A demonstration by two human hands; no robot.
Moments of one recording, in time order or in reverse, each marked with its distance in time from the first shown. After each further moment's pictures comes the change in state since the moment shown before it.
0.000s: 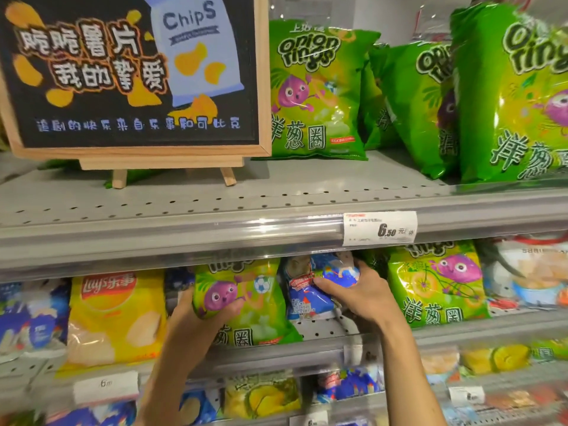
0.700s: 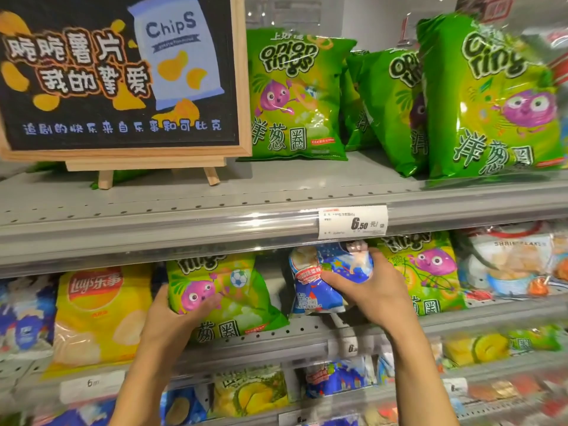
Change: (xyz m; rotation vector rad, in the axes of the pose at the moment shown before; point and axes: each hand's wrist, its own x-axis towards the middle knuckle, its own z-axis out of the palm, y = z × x) left_hand 0.001 -0.006 -0.009 -0.237 0.032 -0.070; right_hand -0.038 -0.006 -0.038 0.006 0.173 -0.128
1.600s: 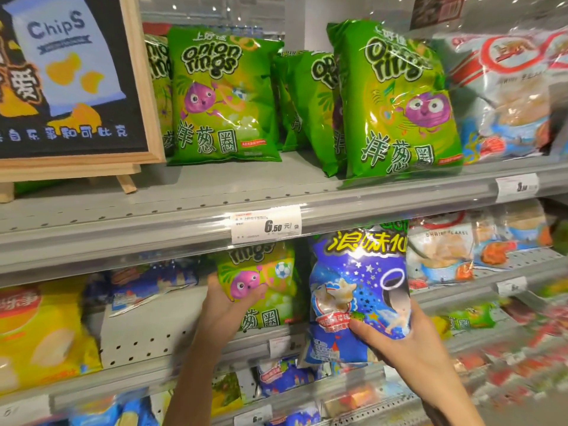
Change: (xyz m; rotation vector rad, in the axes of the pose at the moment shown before) left_hand -0.019 0.006 0.156 0.088 -0.216 -0.045; right_hand -0.064 0.090 -0.097 0.398 0.013 0.085
